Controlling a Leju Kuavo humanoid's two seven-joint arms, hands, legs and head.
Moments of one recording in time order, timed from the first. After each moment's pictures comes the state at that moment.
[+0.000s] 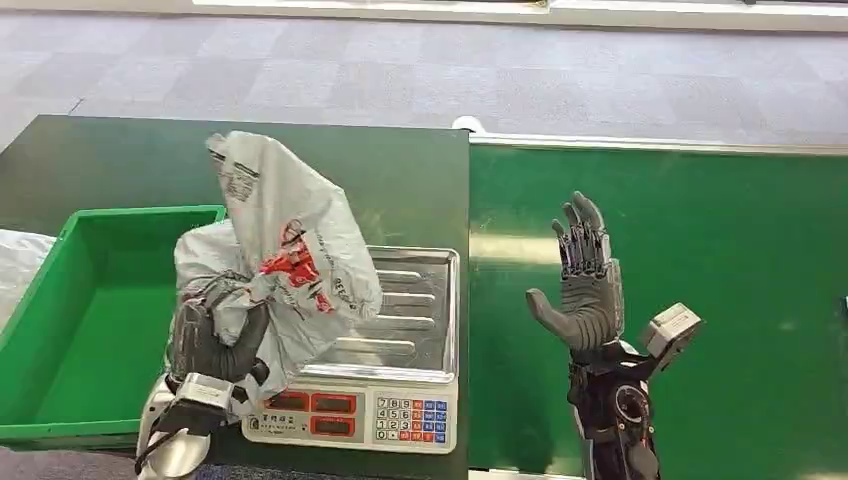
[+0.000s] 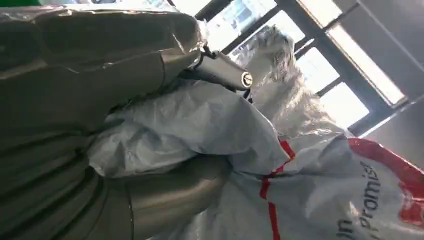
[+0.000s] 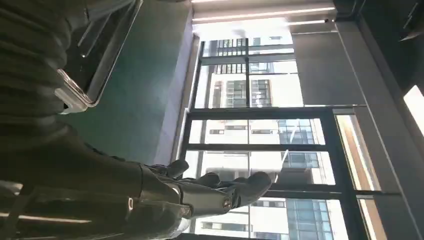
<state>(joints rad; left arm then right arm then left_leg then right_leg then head) -0.03 -0.08 -0.10 -1.62 -0.51 0.28 -0.70 -0.22 0.17 0.06 -1.35 -0.05 0.44 -0.57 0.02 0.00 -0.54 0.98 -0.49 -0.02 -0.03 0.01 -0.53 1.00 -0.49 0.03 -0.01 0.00</state>
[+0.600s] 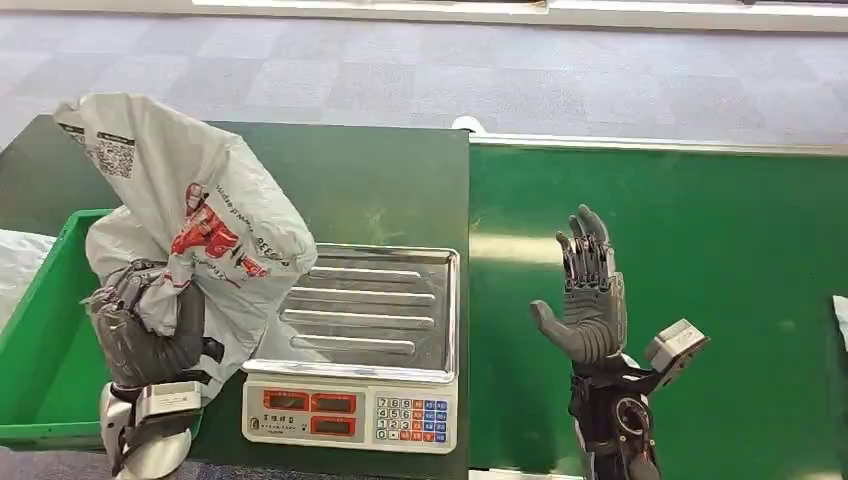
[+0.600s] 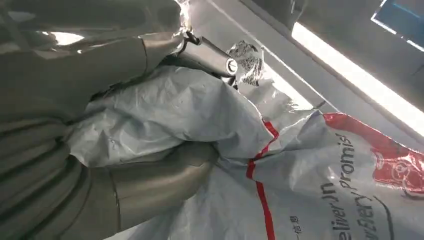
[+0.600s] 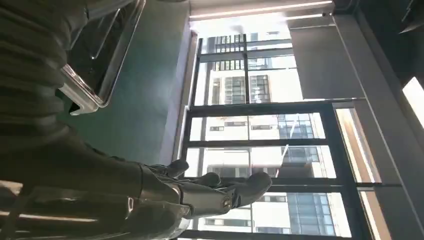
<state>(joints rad) -0.03 -0.04 -0.09 -1.71 -0.55 0.66 -0.70 -0.18 0.16 0.06 -1.35 -0.07 0.43 -0.60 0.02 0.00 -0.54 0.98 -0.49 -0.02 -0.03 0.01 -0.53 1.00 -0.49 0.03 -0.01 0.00</state>
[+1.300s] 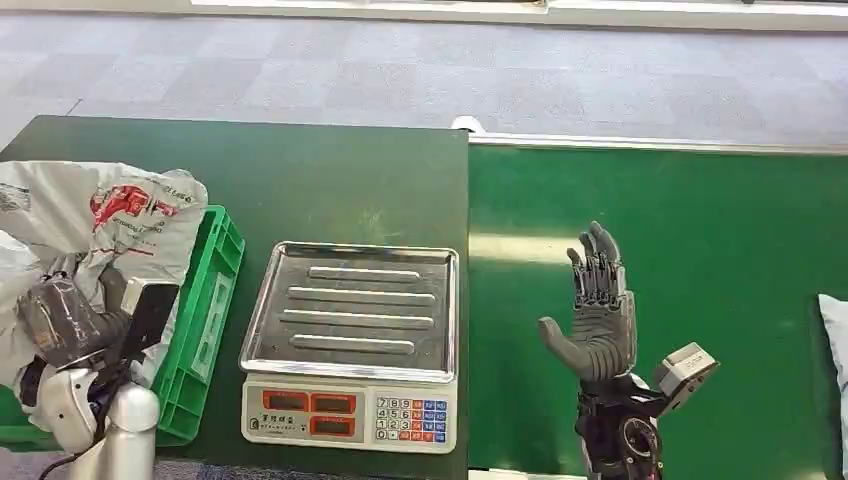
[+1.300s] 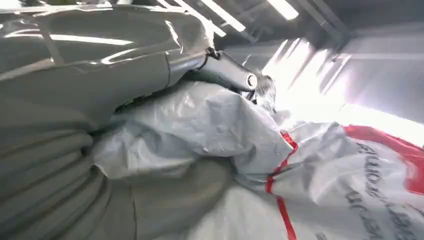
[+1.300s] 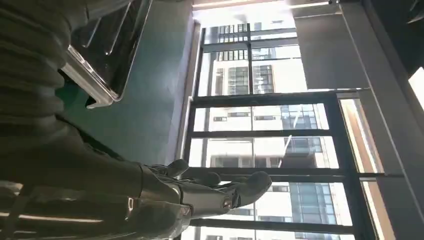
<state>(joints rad) -0.18 -0.11 0.35 -1.44 -1.10 0.69 -0.23 -0.10 0.16 0.04 -1.42 -0.06 0.42 -0.61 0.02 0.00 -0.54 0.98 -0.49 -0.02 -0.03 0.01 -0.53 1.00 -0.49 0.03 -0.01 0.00</state>
